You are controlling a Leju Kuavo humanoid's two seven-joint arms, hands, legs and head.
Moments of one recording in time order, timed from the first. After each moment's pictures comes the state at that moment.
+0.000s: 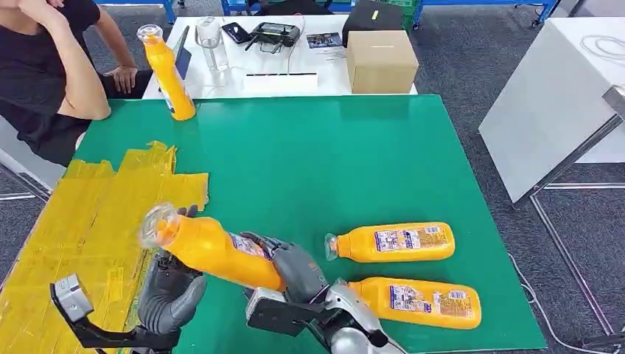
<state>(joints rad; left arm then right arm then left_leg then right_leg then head) 0.29 -0.11 -0.28 -1.95 0.48 -0.12 -0.23 -0.16 0.03 0.83 -1.46 0.49 -0.08 -0.04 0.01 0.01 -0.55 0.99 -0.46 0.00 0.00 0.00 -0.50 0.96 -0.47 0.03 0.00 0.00</state>
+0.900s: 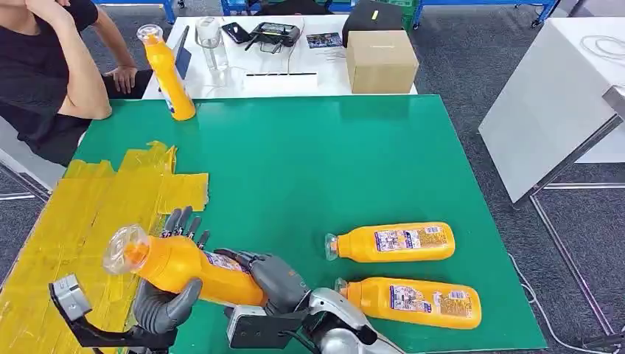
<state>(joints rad) 0.29 -0.10 -0.26 -1.93 0.47 -0.12 -0.23 -0.23 0.03 0.95 -1.44 0.43 0.03 -0.06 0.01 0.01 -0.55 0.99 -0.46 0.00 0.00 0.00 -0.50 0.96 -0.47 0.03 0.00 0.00</state>
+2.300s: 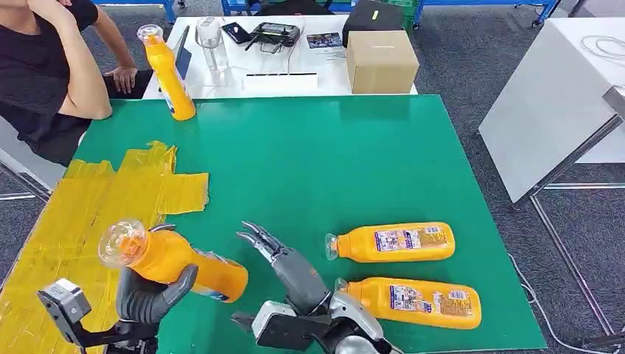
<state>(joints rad) 0.27 -0.09 -0.15 -1.91 0.10 0.04 -0.34 -0.12 -0.01 0.85 -1.57 0.42 -0.13 -0.11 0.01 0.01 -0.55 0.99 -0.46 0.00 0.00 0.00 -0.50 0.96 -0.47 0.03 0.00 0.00</state>
